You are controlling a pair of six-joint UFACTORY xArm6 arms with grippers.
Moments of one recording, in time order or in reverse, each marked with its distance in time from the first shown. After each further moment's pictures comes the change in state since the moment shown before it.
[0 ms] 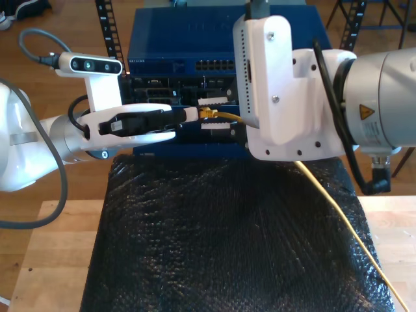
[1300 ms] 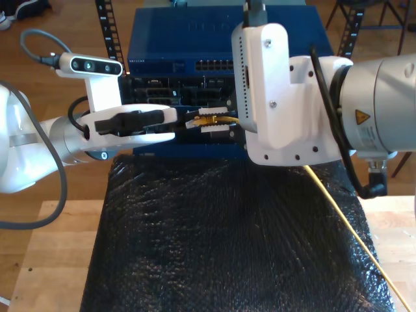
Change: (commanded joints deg) left arm 0.6 -0.3 0.1 -0.4 -0.4 -1.1; right arm -0.1 0.4 0.8 0.4 -0.1 0.4
